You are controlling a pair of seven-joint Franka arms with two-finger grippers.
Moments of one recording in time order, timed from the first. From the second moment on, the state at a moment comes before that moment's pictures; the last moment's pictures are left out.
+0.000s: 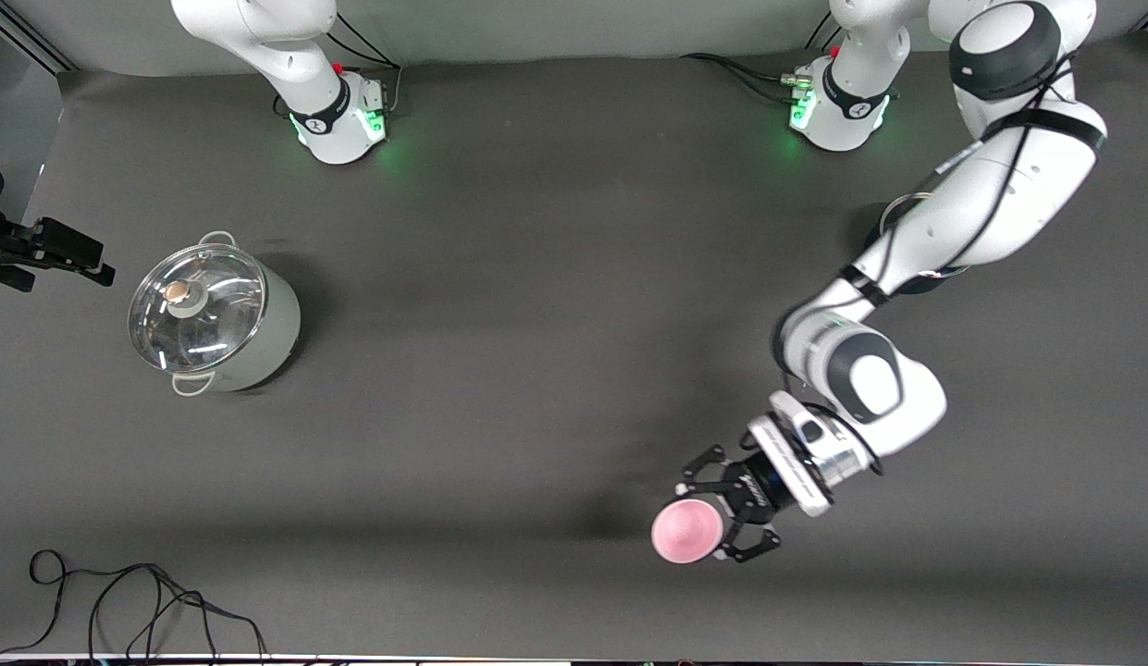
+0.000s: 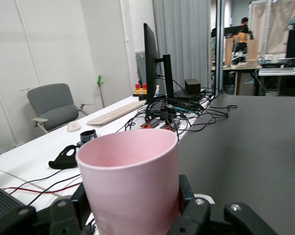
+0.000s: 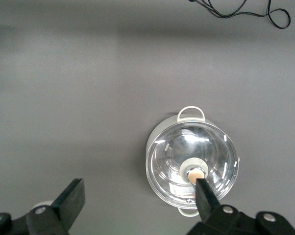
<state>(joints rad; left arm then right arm) 0.25 1.10 -1.05 -1.30 -1.15 2.93 2.24 0.00 0.02 -0.07 -1.52 0.01 1.55 -0.09</state>
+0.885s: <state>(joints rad) -0.17 1.02 -1.12 -1.15 -1.15 3.49 1.96 0.00 0.02 -0.07 -1.50 0.06 1.55 -0.05</state>
